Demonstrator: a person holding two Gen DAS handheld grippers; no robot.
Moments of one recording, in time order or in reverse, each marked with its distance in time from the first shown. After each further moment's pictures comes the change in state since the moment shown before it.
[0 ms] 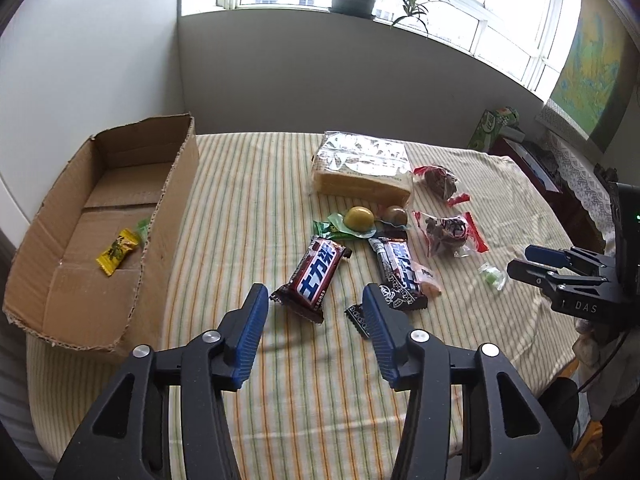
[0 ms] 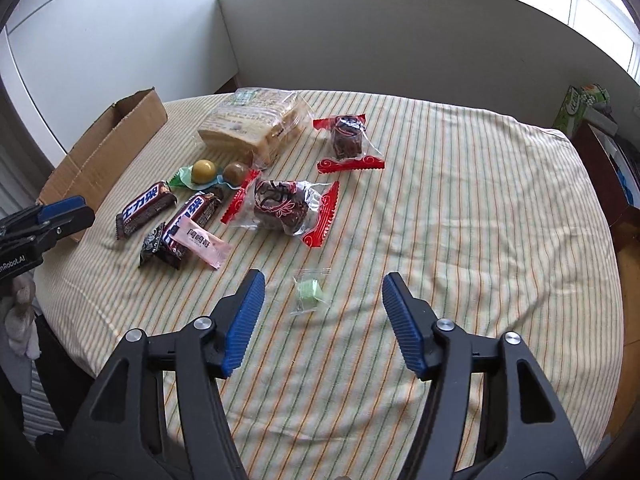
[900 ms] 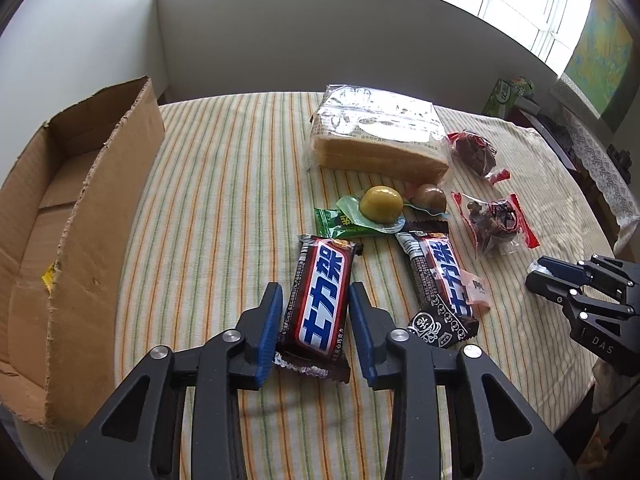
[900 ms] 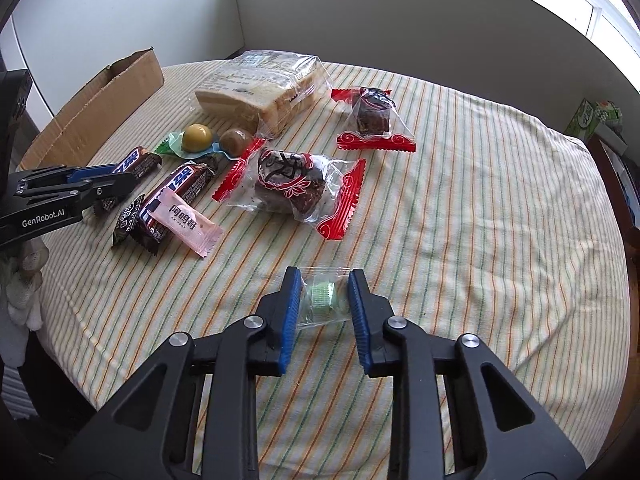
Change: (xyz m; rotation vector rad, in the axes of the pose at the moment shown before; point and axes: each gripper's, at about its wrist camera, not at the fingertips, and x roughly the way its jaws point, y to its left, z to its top) left arm 0.066 0.001 0.007 0.016 0.106 0.007; right arm 0.036 0.019 0.001 -0.074 0.057 -0.031
